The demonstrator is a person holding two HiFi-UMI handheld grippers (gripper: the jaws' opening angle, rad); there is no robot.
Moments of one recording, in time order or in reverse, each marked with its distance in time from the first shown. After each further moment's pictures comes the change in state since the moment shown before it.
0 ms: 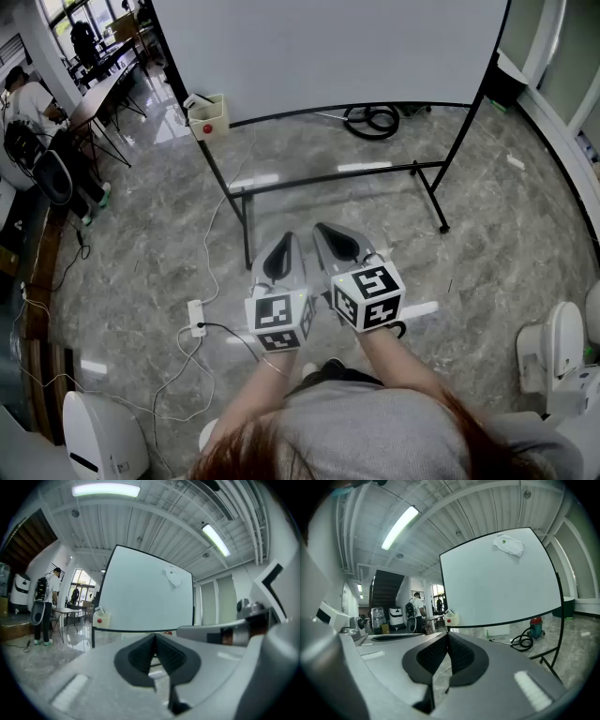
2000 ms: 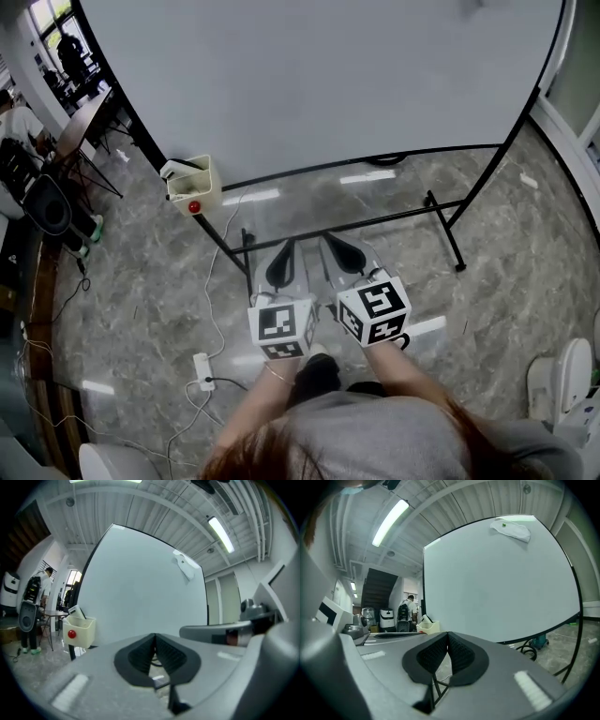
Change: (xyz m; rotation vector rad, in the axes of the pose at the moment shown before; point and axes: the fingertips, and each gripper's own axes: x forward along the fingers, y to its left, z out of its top) left arm 0.221 0.084 0.028 0.037 -0.027 -0.033; right arm 0.187 -0.127 0.043 -0.028 -0.059 -0.034
